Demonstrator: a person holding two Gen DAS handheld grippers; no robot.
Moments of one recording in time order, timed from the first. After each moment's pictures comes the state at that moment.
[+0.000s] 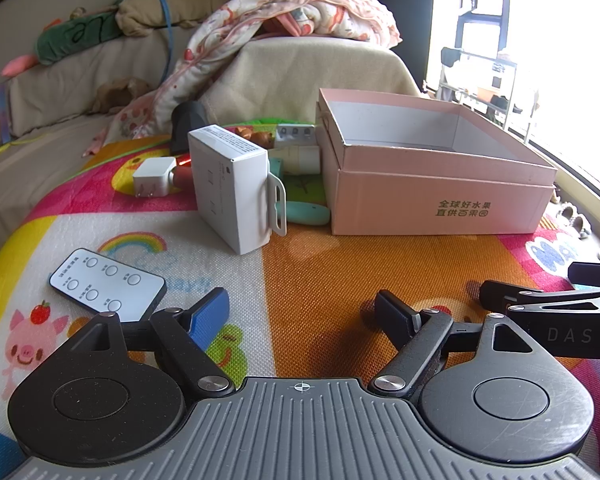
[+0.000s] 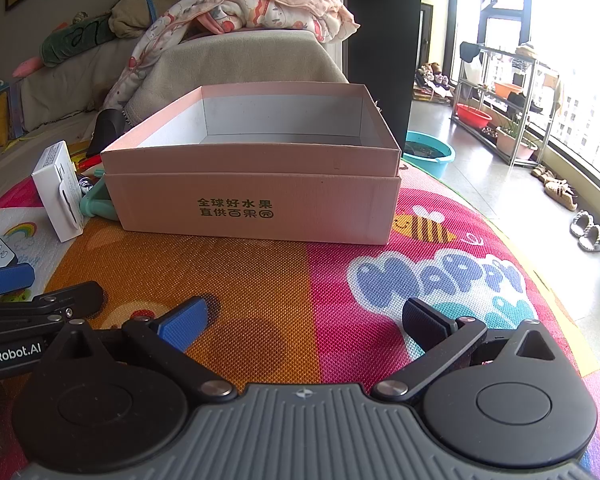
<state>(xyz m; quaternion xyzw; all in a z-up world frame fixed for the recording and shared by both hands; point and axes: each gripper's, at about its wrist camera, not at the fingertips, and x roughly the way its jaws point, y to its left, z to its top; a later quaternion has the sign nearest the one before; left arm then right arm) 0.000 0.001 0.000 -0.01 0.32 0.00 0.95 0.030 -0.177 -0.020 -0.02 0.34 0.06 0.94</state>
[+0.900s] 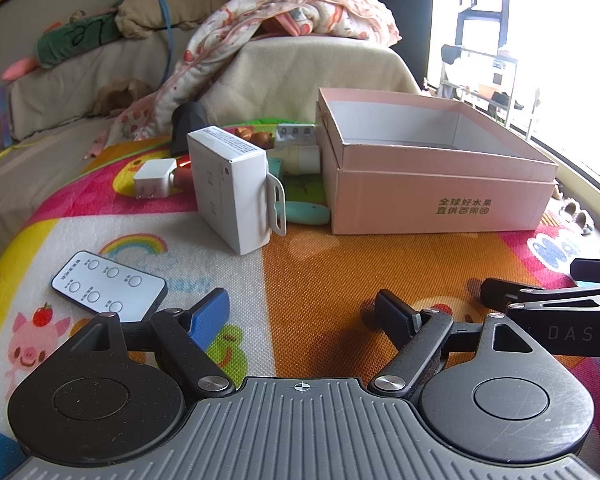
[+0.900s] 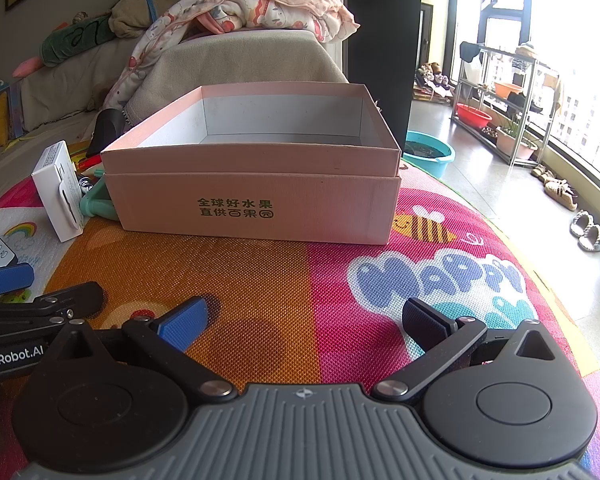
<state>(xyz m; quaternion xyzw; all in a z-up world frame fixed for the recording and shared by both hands) -0.001 -0.002 0.002 0.00 0.32 0.00 0.95 0.030 -0.177 -0.019 -0.02 0.34 0.06 0.94</state>
